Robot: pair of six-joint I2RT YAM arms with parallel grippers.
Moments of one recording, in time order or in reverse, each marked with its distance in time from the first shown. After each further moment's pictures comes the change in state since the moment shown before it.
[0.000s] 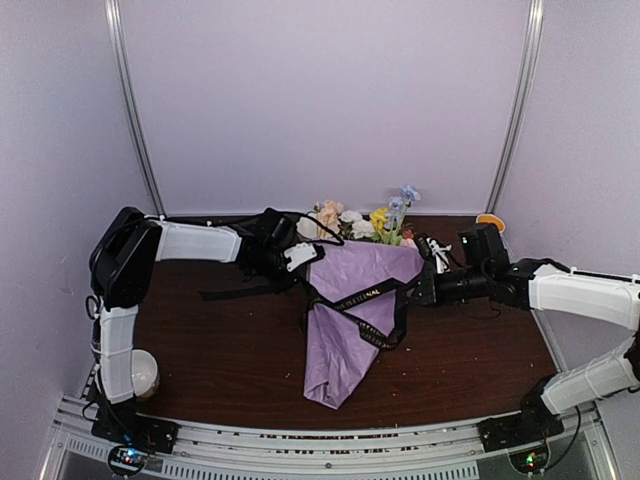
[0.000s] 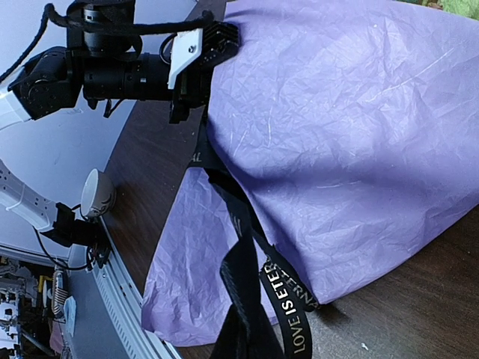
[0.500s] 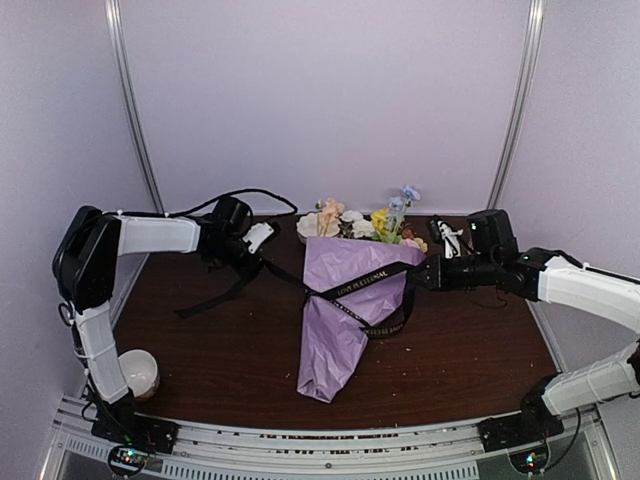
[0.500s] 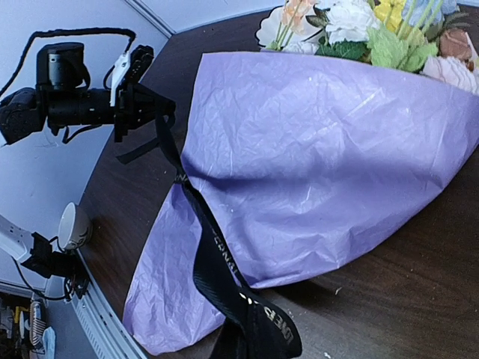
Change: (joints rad) left arm 0.179 -0.174 -0.163 0.015 0.033 -0.210; right arm -0.024 -0.061 0.054 -0.076 0.136 -0.024
